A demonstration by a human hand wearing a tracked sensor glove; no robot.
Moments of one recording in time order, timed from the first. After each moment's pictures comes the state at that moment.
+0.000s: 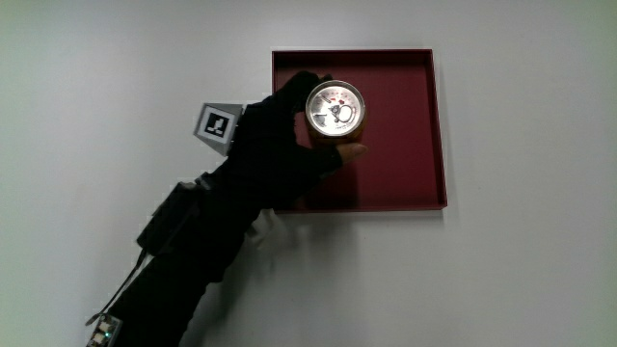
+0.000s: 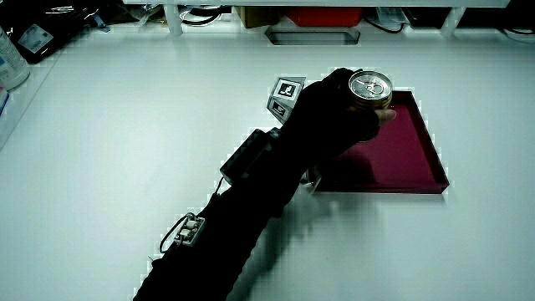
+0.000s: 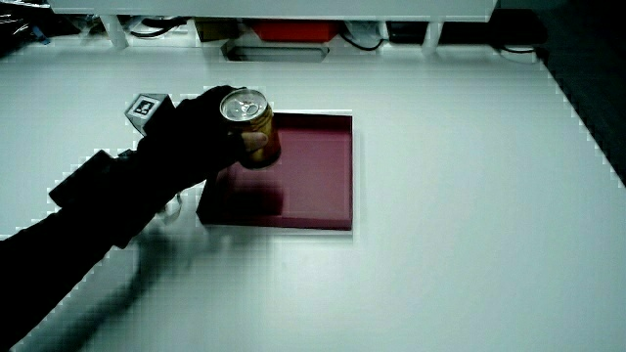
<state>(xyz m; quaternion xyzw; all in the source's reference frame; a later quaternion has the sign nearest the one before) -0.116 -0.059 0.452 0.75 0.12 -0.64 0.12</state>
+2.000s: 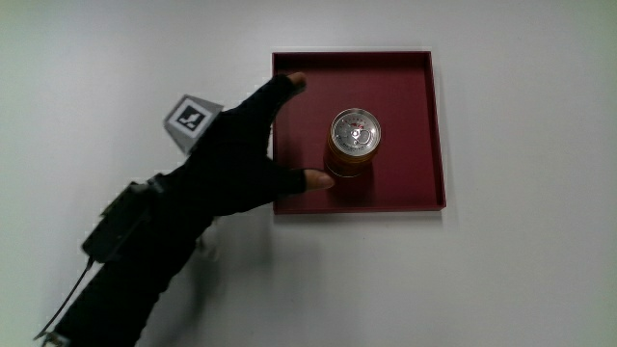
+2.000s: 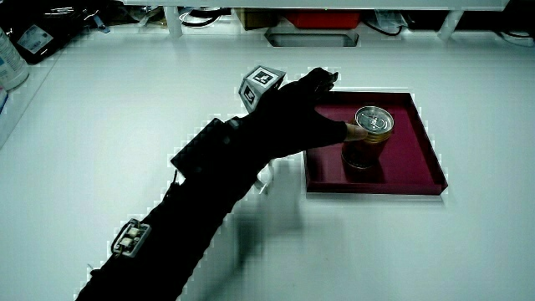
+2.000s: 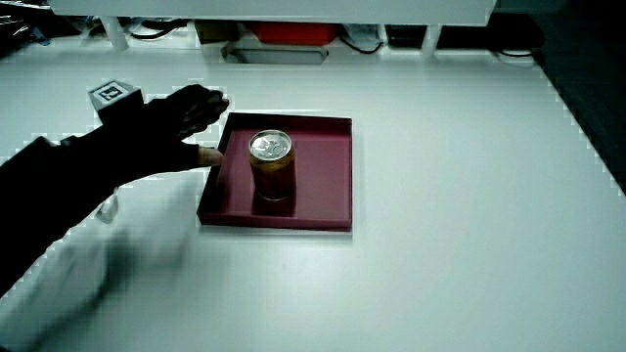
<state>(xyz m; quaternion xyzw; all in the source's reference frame) -0.134 -0.060 0.420 0.74 0.10 -0.58 0.32</state>
